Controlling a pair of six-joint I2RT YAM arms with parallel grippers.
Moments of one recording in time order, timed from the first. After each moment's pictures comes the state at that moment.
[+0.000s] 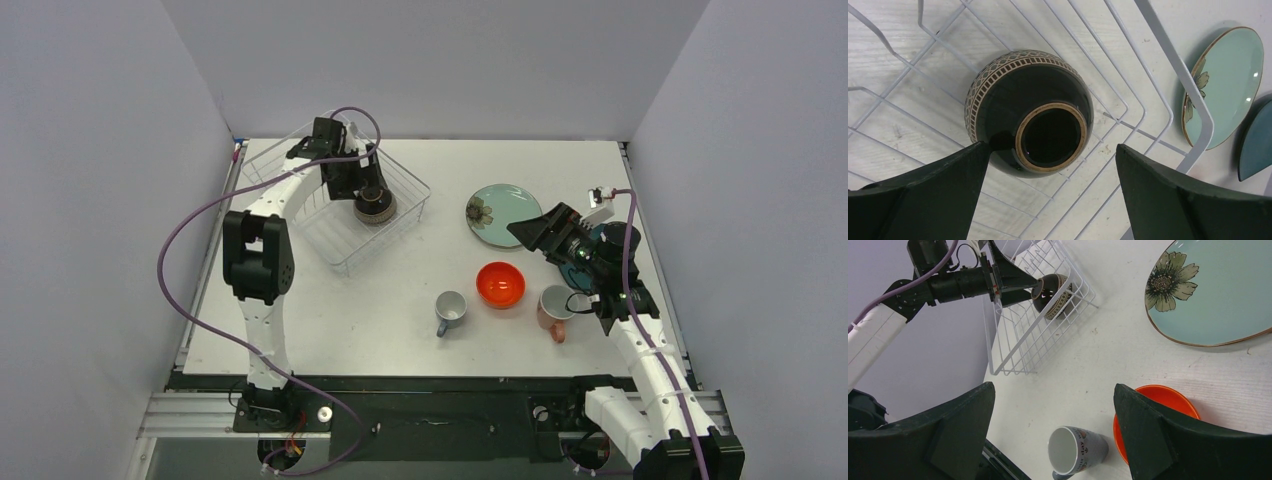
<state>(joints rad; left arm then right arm) -0.20 2.12 1.83 -0.62 0.26 -0.40 0.06 0.87 0.64 -0.02 -0.53 0.74</state>
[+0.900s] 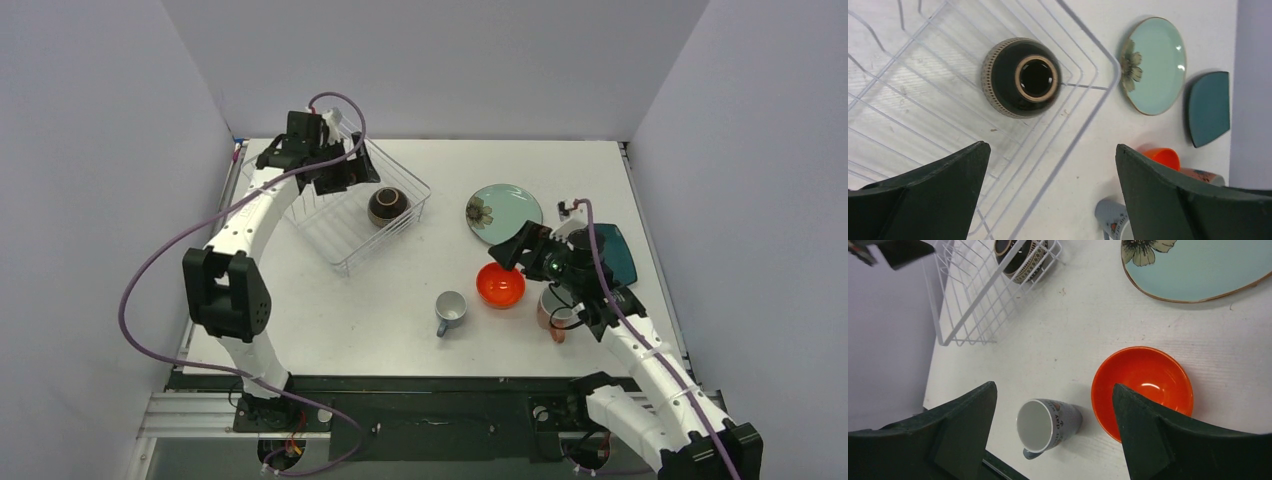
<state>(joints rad) -0.20 1.80 1.67 -0.64 0.28 -0.42 0.31 0.87 0.65 -0.21 -0.26 0.63</state>
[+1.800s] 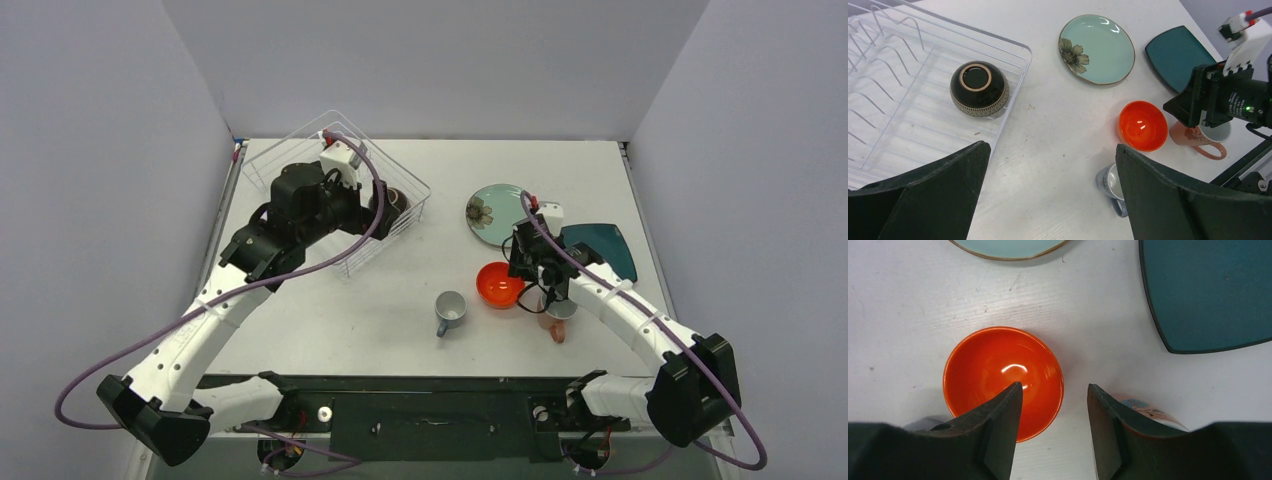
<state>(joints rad) -0.57 1.16 1.31 -0.52 0.03 -0.22 0.49 1.21 0.90 -0.64 0.37 0.52</state>
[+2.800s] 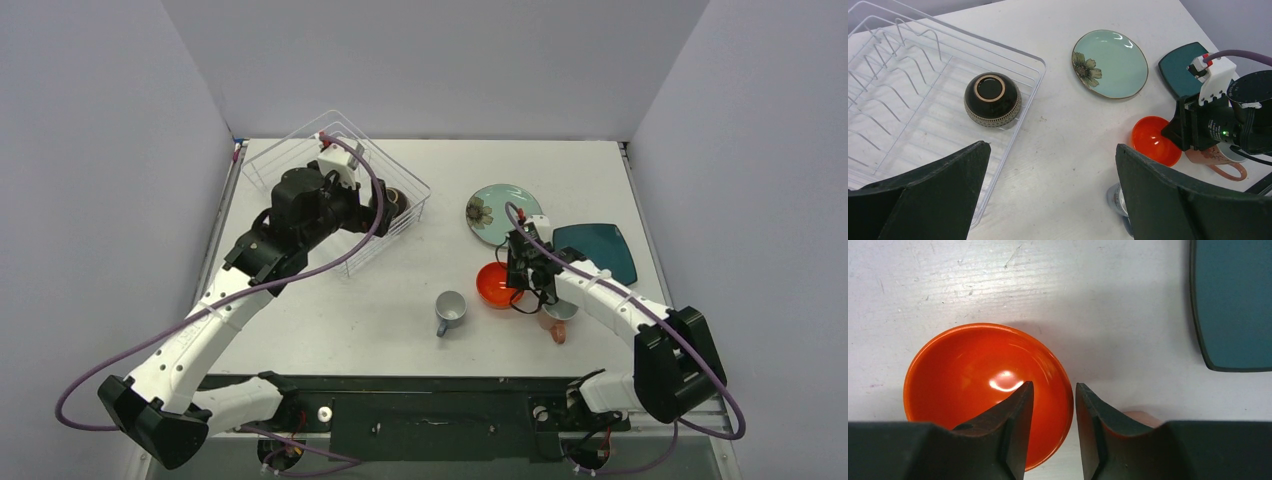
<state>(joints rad) -0.57 1.13 1.24 -0.41 -0.03 -0.21 0.46 1.35 0.81 -0.51 0.29 0.43</state>
